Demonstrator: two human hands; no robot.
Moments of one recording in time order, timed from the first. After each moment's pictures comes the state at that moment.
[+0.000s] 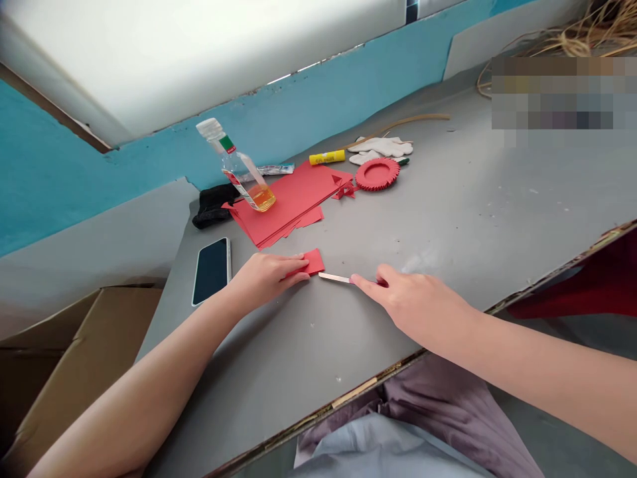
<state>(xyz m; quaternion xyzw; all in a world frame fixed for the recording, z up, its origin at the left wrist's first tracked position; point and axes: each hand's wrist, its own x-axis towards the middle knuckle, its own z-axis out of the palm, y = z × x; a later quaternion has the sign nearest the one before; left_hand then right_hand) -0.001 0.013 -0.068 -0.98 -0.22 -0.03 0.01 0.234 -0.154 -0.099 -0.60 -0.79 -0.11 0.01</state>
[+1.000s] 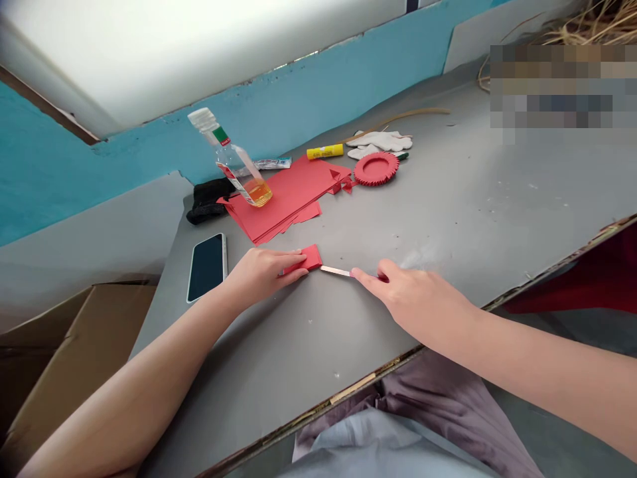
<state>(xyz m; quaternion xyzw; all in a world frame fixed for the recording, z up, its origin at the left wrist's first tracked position) 0.001 0.012 -0.070 -0.97 -0.23 -0.03 0.03 0.232 -0.157 -0.098 -0.61 -0.78 -0.12 -0.02</state>
